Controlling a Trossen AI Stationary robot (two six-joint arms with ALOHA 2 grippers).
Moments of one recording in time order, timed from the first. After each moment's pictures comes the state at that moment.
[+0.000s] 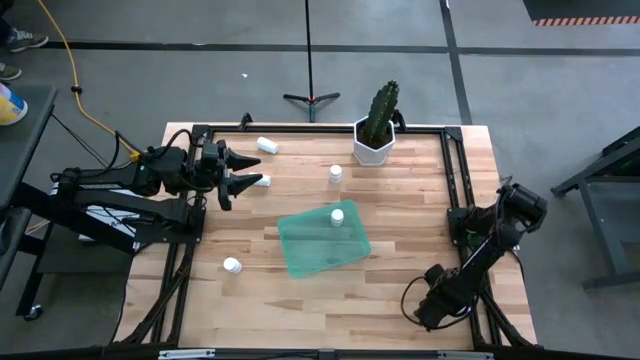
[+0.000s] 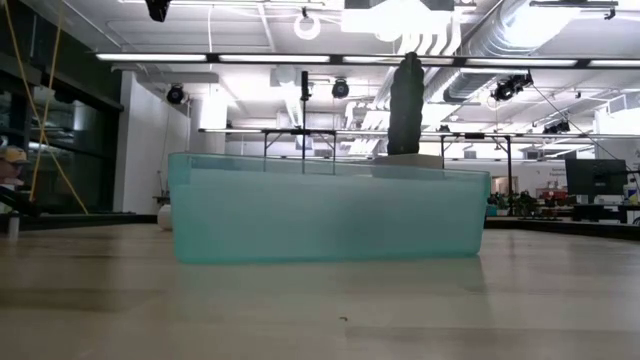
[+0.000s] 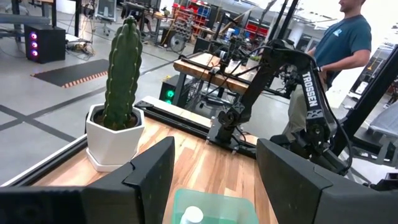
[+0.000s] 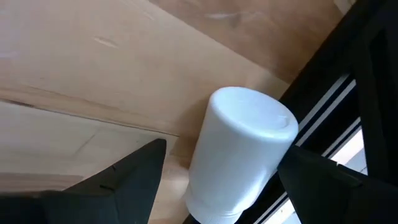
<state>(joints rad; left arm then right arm) 0.00 0.66 0.78 -0.17 -0.23 -0.29 0.94 1.76 0.90 -0.91 -0.46 1.97</state>
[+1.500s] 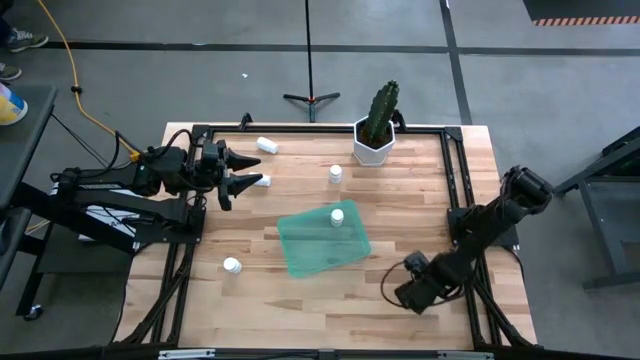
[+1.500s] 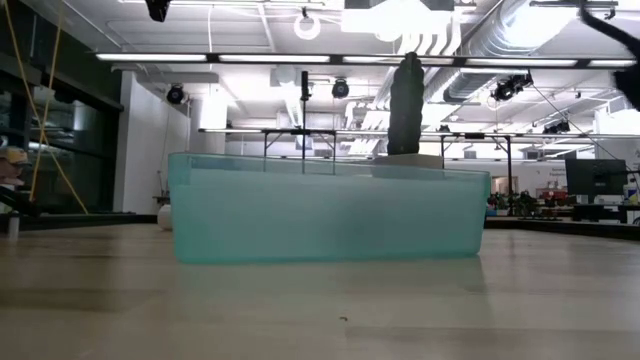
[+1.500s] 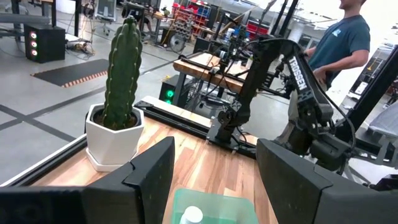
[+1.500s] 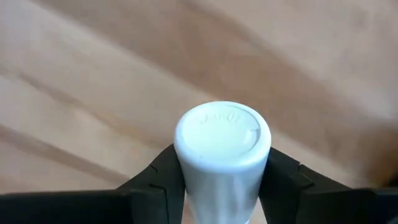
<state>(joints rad) 0.00 0.66 0.78 -0.17 -0.23 -0.30 0.76 1.58 0.92 -0.86 -0.04 1.83</state>
